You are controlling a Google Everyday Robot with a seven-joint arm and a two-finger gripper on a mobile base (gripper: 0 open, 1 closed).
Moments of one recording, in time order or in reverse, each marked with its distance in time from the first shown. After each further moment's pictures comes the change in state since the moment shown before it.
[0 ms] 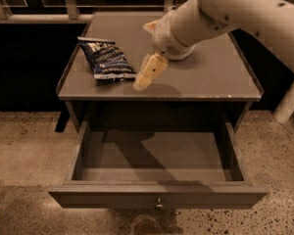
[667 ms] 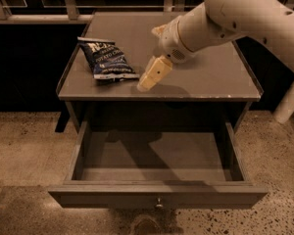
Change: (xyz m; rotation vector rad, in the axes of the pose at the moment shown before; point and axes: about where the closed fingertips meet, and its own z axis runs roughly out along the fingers) arm 0.012 0.000 0.006 0.011 -0.023 0.081
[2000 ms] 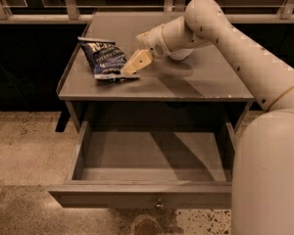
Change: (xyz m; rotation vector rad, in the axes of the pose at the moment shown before) arm 0.007 -0.074 0.114 -0.141 -0.225 0.213
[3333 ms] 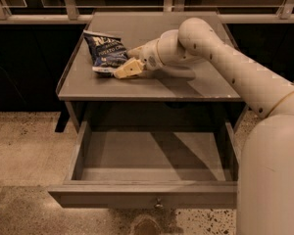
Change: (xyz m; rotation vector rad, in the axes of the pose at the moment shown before) arm 0.025 0.005 0.039 0.024 -0.050 0.111
